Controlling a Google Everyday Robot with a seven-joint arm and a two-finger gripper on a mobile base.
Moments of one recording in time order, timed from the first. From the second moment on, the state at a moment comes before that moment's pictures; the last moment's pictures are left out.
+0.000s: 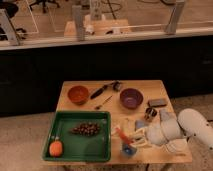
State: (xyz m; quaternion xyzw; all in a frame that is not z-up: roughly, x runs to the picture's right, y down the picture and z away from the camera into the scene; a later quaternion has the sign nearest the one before) arm 0.134 0.244 0.654 -0.31 -0.41 0.14 0.85
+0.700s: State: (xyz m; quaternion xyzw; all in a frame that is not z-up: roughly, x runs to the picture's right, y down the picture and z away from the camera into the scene) arm 0.130 0.257 0.673 -0.32 -0.42 0.13 0.84
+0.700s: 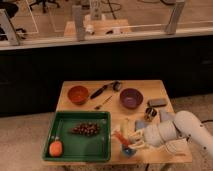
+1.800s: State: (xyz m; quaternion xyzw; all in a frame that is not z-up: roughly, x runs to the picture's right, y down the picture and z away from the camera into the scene) arm 0.138 0.263 0.678 -0.32 -0.43 0.14 0.83
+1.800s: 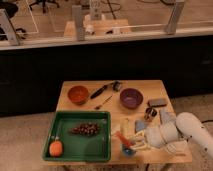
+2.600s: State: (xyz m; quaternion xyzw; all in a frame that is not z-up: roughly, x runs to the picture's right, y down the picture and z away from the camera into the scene) arm 0.138 0.265 0.677 -0.32 -0.44 0.14 0.83
